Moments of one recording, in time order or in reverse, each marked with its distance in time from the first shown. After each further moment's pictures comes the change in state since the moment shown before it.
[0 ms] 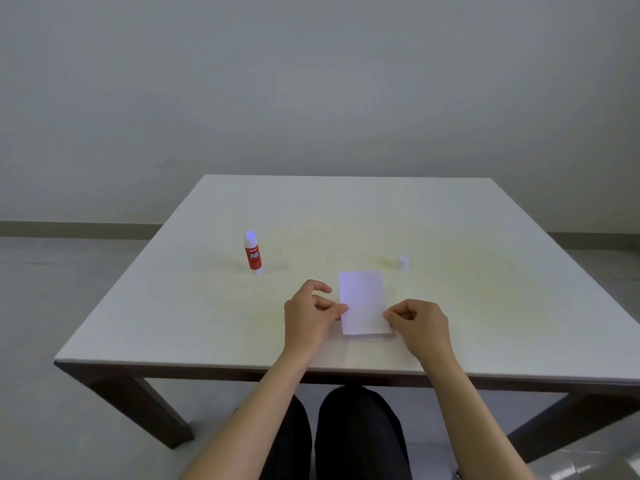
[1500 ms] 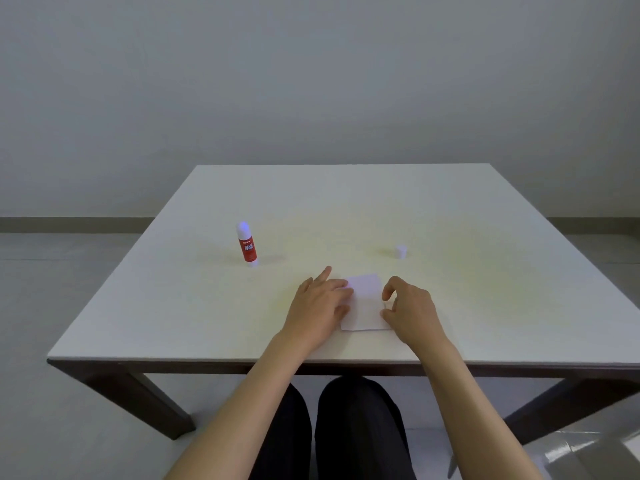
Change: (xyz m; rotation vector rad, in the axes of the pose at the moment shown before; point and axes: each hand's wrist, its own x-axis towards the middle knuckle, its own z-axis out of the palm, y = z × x) left_hand 0.018 -0.007 0.006 0.862 -0.347 0.466; right_hand 0.009 -0.005 0.005 -0.458 -0.088 -0.184
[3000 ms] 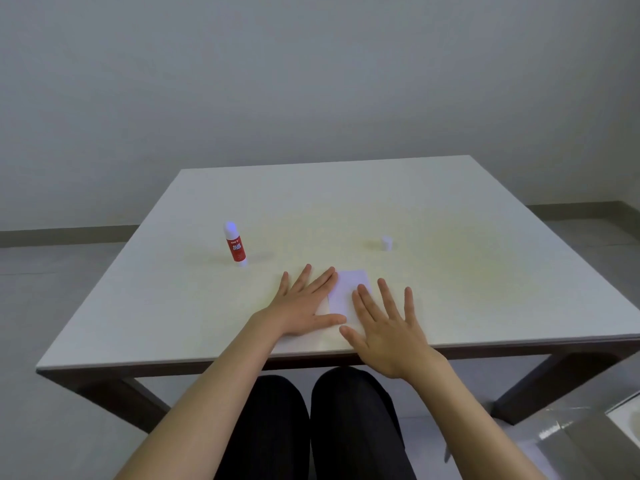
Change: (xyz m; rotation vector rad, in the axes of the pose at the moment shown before) left_hand 0.004 -0.024 -0.006 0.092 -0.412 0.047; right_hand -0.041 0.006 0.021 -0.588 -0.246 -0.245
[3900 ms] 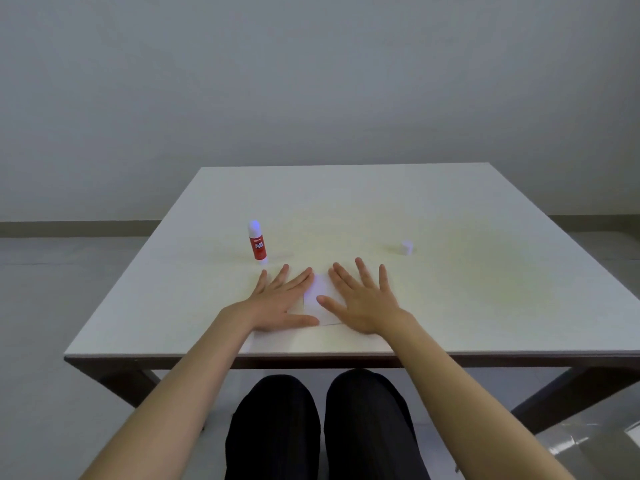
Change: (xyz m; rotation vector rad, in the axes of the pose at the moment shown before) left_hand -0.035 -0.062 -0.012 -0.011 -0.031 -0.047; right_hand 0.074 -0.033 -0.012 0.050 -0.027 -0.062
